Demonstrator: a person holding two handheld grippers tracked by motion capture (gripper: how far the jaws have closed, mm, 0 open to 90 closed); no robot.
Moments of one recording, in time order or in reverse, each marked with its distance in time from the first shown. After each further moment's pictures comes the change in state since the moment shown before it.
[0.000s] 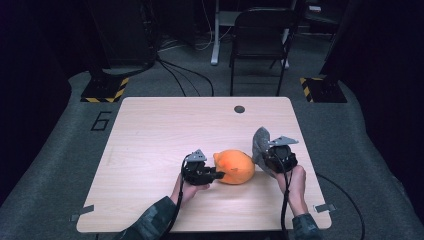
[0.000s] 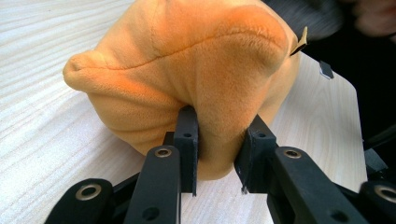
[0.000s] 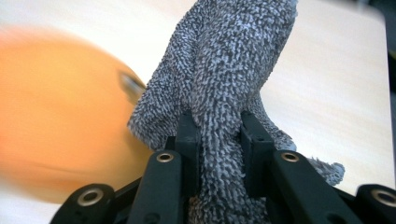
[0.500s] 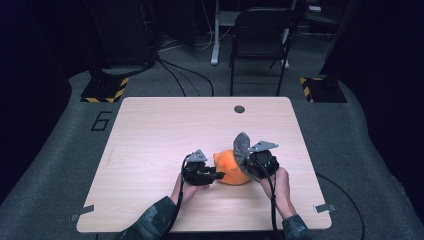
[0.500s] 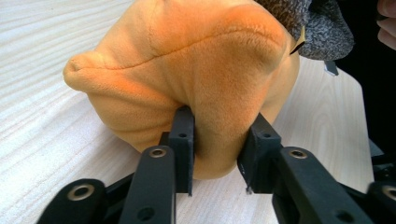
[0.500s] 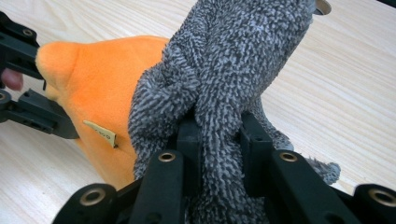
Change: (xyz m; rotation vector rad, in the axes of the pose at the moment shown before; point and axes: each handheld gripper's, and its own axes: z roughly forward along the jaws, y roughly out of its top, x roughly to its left) left arm -0.001 -0.001 0.001 0.014 0.021 0.013; right arm 0.047 0.002 0.016 0.035 0.117 -0.107
